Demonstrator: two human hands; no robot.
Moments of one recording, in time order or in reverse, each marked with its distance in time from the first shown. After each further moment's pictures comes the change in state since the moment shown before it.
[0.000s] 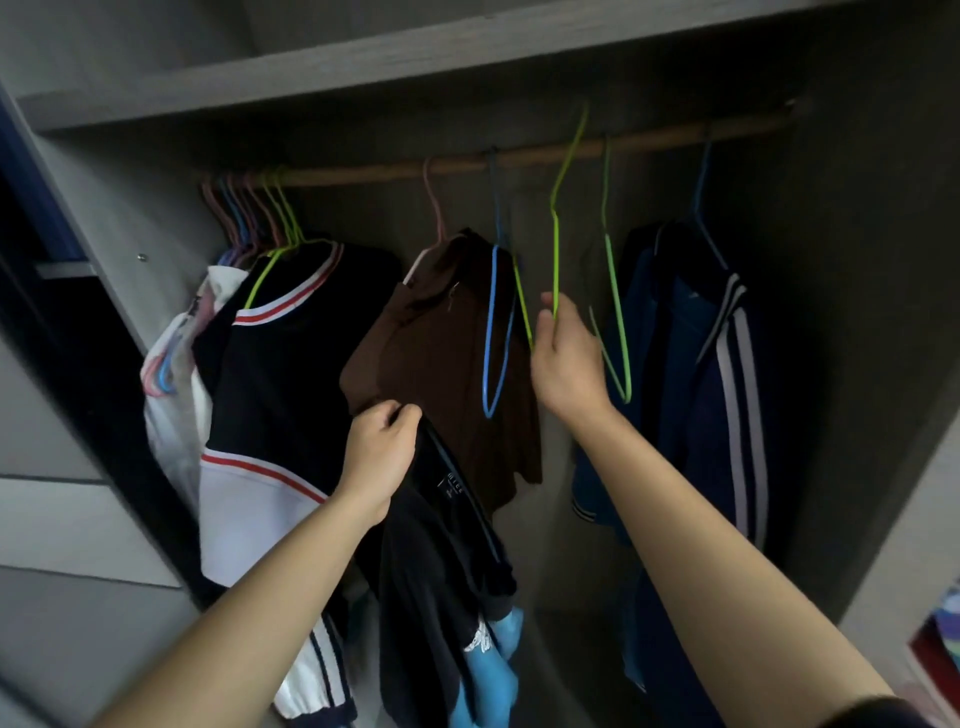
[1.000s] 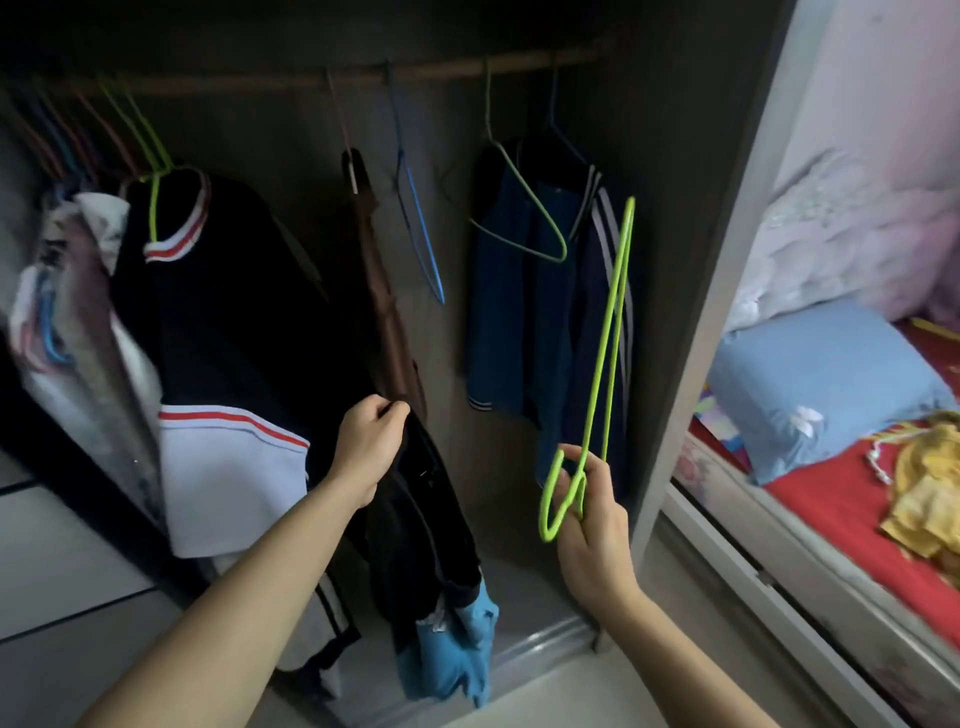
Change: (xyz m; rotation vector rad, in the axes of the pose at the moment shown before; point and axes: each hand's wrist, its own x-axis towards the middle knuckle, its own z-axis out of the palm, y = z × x) left_hand -0.037 -0.087 -0.070 0.074 -0.480 0.007; right_hand -0.357 -0.015 0.047 -0.179 0.364 0.161
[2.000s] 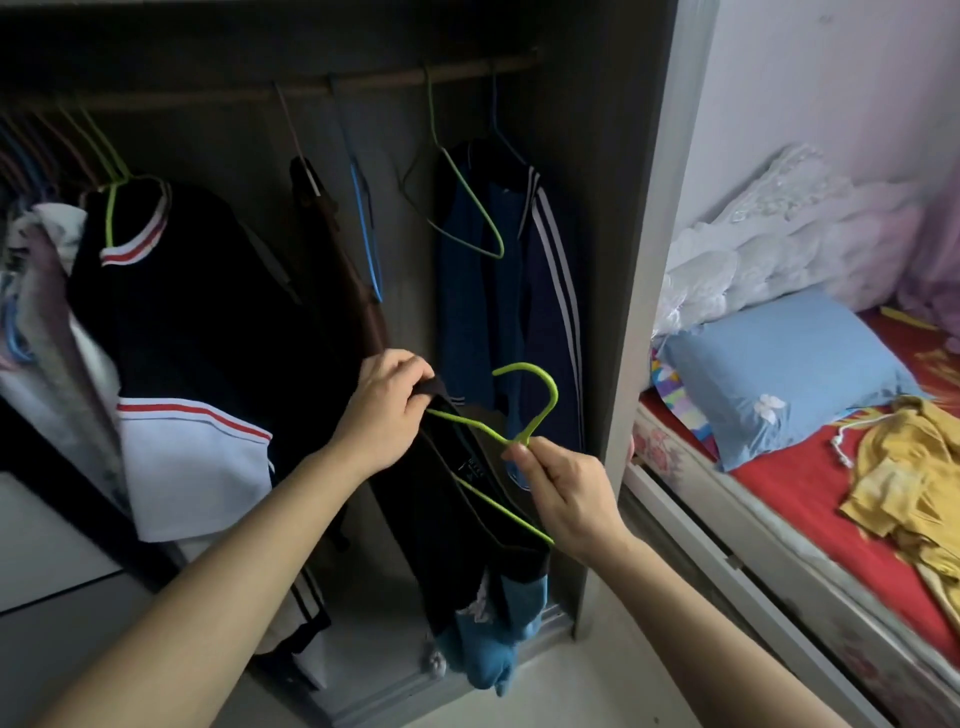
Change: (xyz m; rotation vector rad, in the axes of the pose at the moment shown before) left_hand -0.058 0.068 0.040 0.561 -0.133 0.678; right_hand 0.025 -0.007 -0.078 -0.193 -0.243 -0.188
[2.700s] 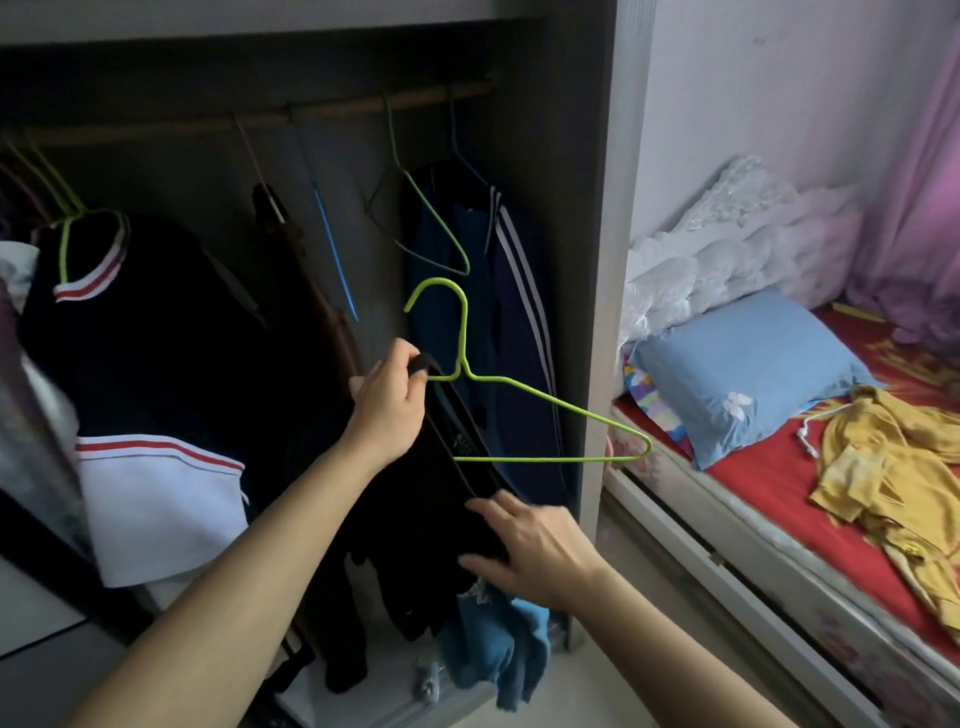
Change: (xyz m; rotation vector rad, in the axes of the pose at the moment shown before) left_hand 0.026 0.044 0.004 -0.159 0.090 -0.072; right_hand -0.026 0.020 0.020 -0.528 -0.356 -0.124
